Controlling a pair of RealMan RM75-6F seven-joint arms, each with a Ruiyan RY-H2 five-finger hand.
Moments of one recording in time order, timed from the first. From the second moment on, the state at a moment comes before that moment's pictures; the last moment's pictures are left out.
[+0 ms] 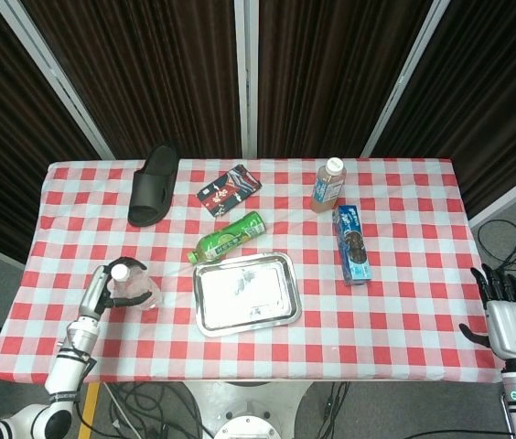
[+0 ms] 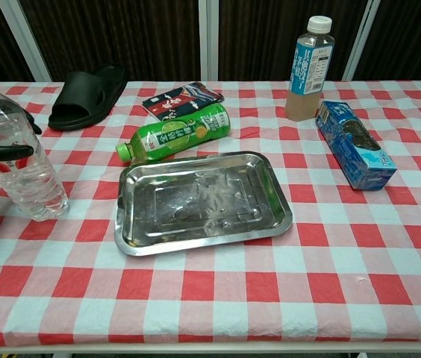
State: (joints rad) left arm -0.33 -1.54 -0.18 -1.46 1.29 1.12 -0.71; right arm 0.11 -1.25 0.07 -1.38 -1.39 1.35 -0.02
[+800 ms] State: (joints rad) left arm -0.45 -1.39 -0.34 -1.66 1.23 1.07 -0.52; right arm 0.10 -1.23 0.08 -1.39 -1.39 1.36 0.00
